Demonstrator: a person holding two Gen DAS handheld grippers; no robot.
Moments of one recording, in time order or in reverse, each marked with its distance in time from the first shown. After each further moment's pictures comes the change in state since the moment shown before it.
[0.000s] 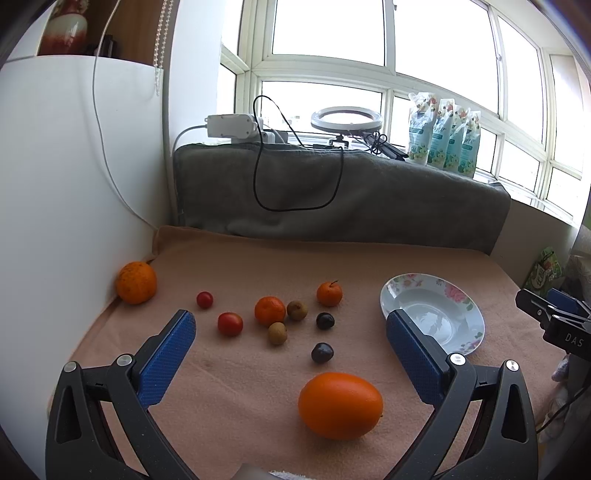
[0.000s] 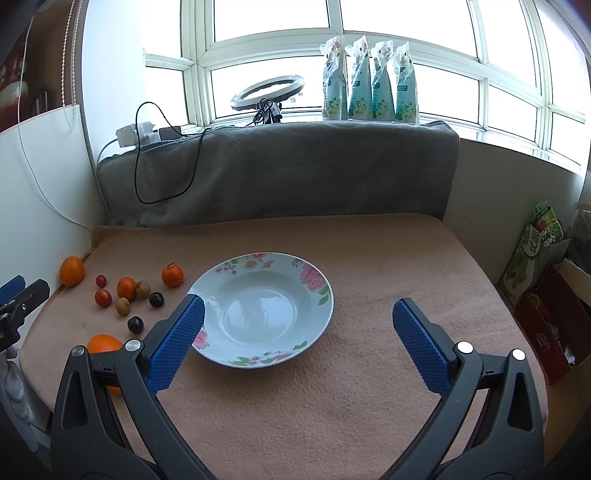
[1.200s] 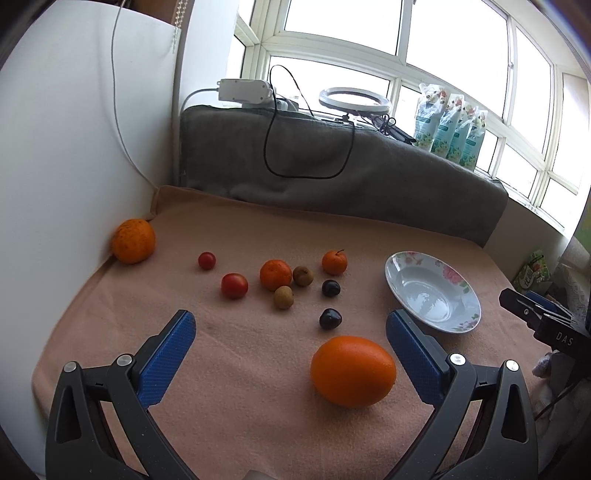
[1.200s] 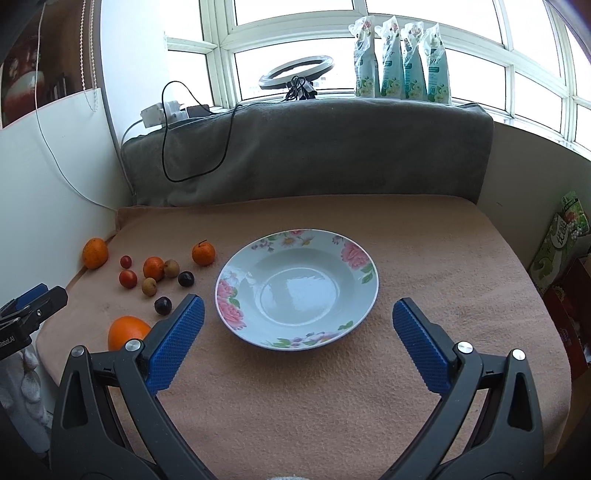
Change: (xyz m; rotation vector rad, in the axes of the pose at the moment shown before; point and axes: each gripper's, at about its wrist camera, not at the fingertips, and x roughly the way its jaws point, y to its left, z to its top) left arm 0.003 0.030 -0.024 -0.080 0.097 -0.068; right arm 0.014 0.021 -0.011 -0.005 0.085 0.125
